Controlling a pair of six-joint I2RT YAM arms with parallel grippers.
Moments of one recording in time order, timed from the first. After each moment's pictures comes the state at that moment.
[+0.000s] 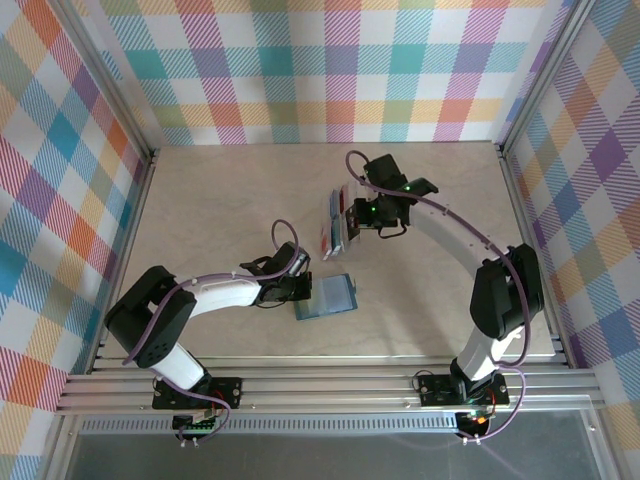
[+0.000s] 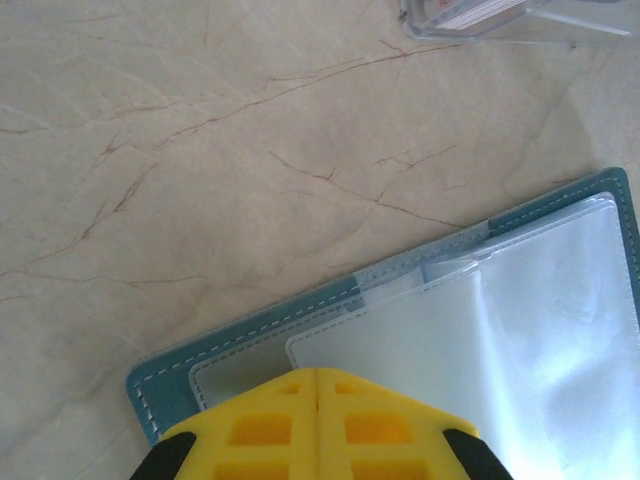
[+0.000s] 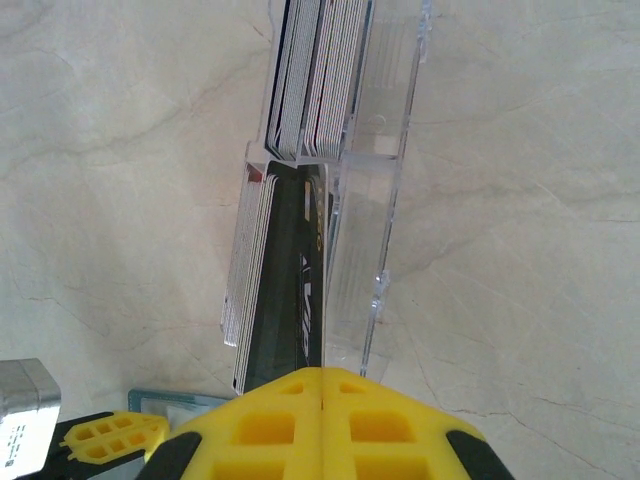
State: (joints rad) left arm -0.74 1.59 0.75 -0.19 0.02 -0.70; right arm 0.51 1.71 1.46 -0.76 -0.11 0.40
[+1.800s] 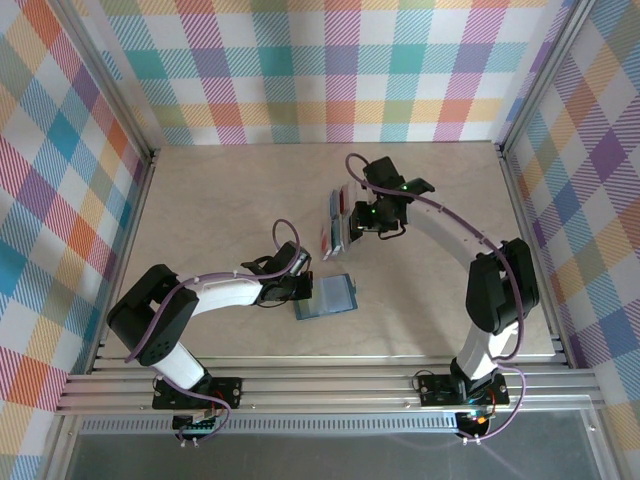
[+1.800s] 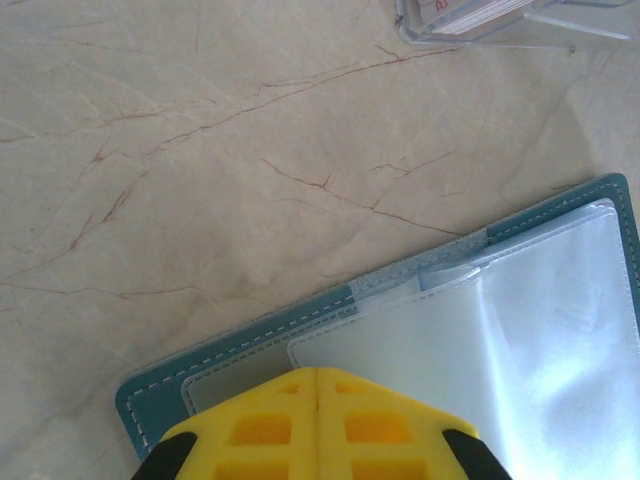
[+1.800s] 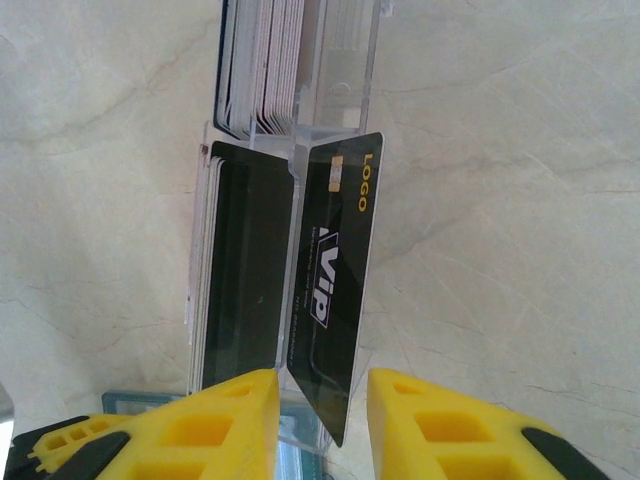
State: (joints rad) left arm -0.74 1.60 0.76 -0.18 0.02 -0.70; right arm 0.50 1.77 1.46 -0.78 -0.11 0.42
